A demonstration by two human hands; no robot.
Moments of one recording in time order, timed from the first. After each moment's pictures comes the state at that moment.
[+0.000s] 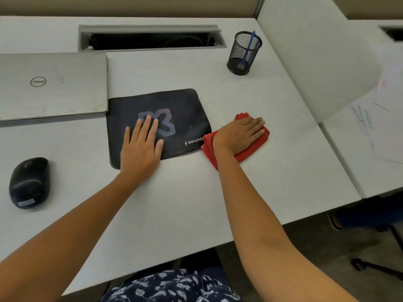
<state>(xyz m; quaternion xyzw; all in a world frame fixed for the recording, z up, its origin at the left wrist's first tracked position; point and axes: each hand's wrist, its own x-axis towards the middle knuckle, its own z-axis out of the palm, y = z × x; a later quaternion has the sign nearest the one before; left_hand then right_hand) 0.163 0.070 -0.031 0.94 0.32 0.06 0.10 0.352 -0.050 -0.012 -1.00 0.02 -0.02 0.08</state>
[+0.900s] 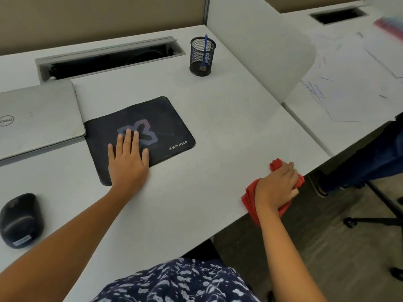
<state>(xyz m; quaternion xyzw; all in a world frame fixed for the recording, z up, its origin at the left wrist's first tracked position) 0.161 0.069 -0.031 0.95 0.30 0.07 0.09 0.269 -0.243 -0.020 -0.98 0.15 -0.09 0.11</state>
